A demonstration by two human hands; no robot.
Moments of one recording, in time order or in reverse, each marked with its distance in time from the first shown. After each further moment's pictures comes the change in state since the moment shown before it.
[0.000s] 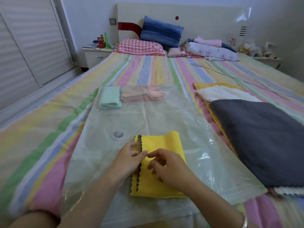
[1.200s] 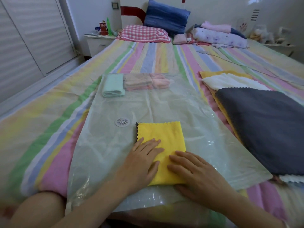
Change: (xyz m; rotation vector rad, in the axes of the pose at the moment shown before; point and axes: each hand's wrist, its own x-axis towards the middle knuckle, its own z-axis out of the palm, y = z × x) left_hand -0.018 -0.044 0.018 0.887 0.004 0.945; right_hand -0.046 0.078 -0.033 -0.864 -0.001 -0.702
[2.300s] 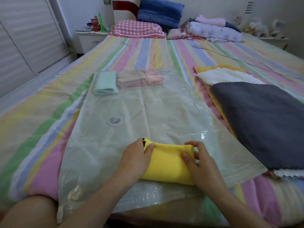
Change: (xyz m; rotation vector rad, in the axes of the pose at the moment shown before) left_hand 0.033 0.018 -0.005 -0.265 -0.060 -0.733; right_hand 0.008 -0.005 -0.005 0.796 0.198 0.991
